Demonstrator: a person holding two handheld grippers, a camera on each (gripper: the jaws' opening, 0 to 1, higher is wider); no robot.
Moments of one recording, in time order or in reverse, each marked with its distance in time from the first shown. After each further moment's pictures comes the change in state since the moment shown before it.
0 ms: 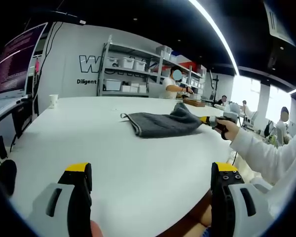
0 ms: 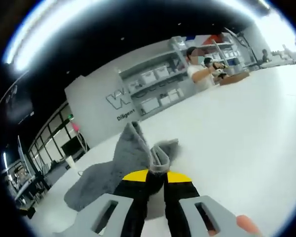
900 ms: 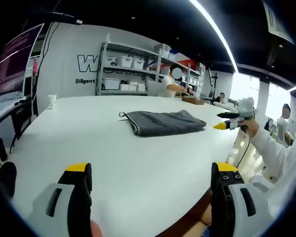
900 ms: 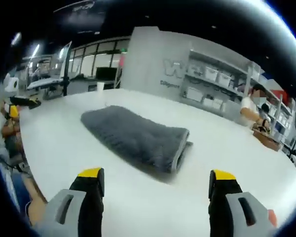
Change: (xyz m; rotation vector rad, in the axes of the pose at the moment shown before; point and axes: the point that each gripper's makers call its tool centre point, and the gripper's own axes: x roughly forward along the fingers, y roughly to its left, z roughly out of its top) left arm 0.002 -0.003 -0.003 0.017 0.017 -0.001; right arm -0.092 0.015 -0.007 -0.803 0.235 0.247
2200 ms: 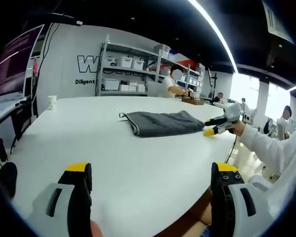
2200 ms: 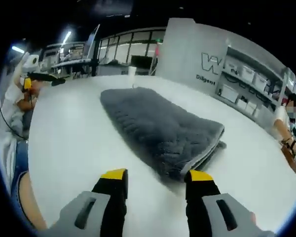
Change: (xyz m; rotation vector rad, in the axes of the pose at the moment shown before) left arm -0.004 -0.002 0.002 0.001 -0.008 -0.005; right arm 0.061 0.009 -0.017 -0.206 0.022 0.232
